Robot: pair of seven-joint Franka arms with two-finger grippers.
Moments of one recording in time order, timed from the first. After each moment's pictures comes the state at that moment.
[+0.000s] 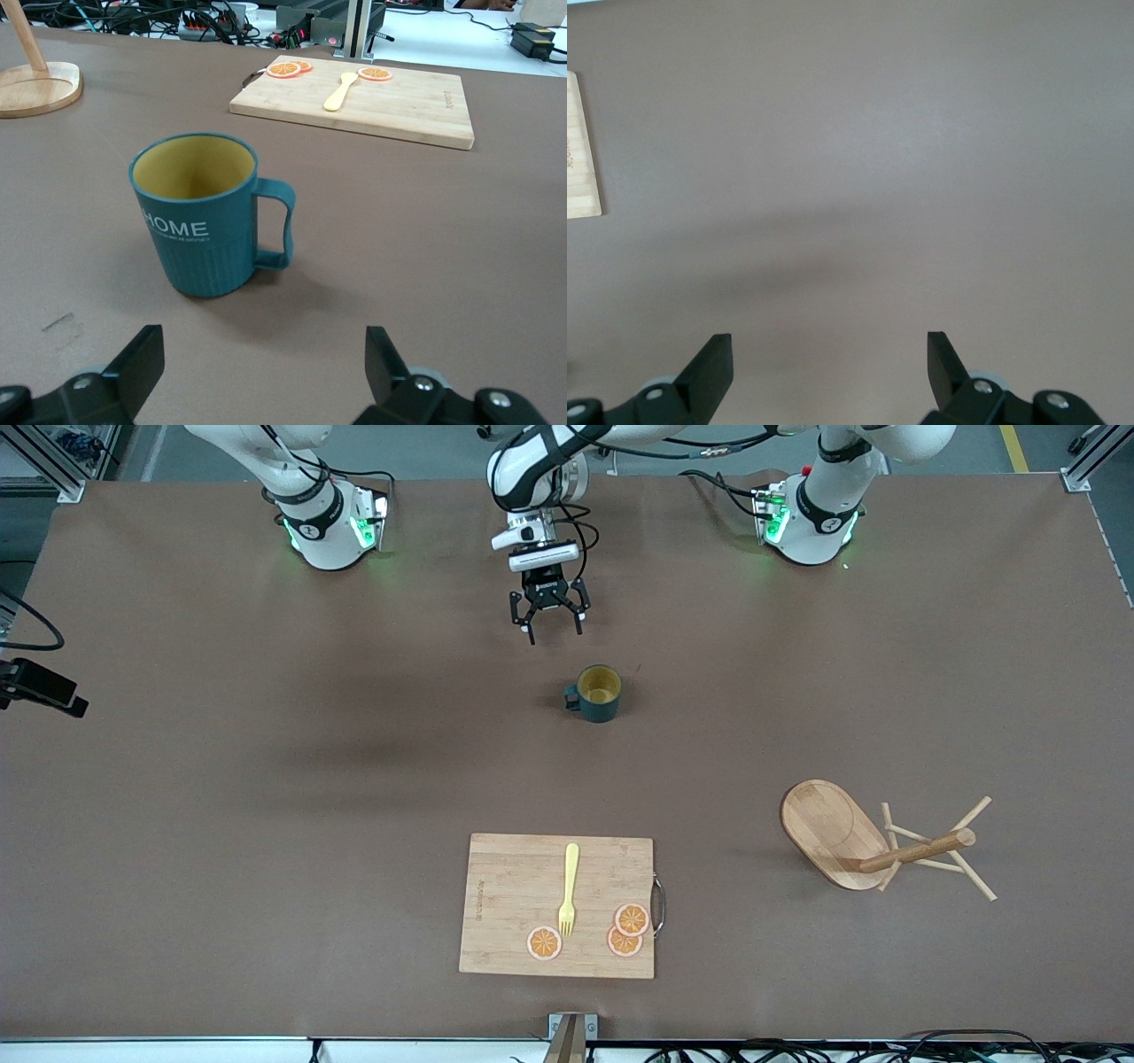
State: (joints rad) left arm -0.93 0.74 -0.56 -1.85 1.44 1.72 -2.54; right arm -0.12 0.12 0.00 -1.43 -0.01 1.56 0.01
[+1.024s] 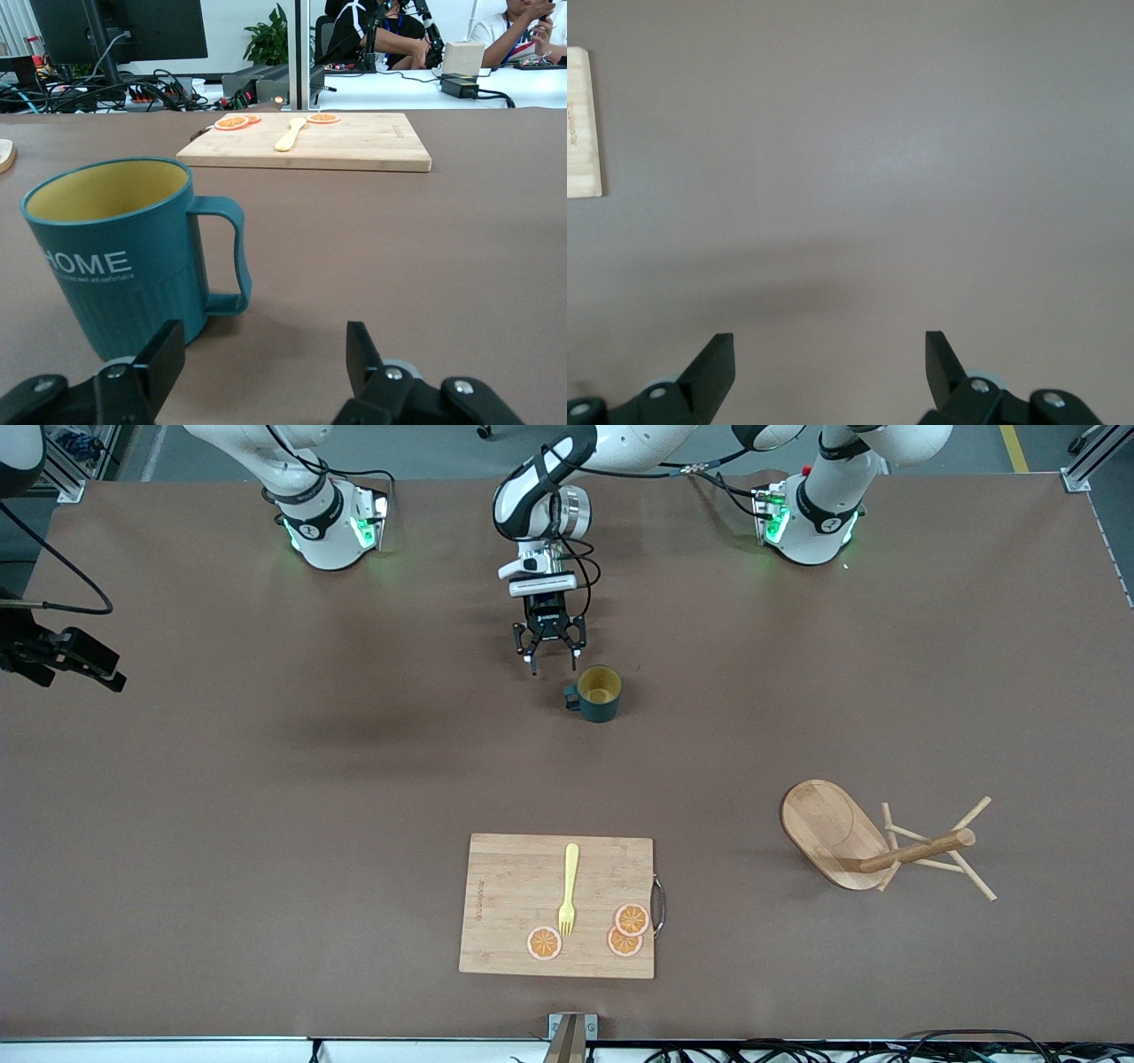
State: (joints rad) left arm -1.05 0.84 -0.38 -1.82 1.65 1.72 -2.55; right arm -0.10 -0.09 0.00 -1.76 -0.01 1.74 -0.02
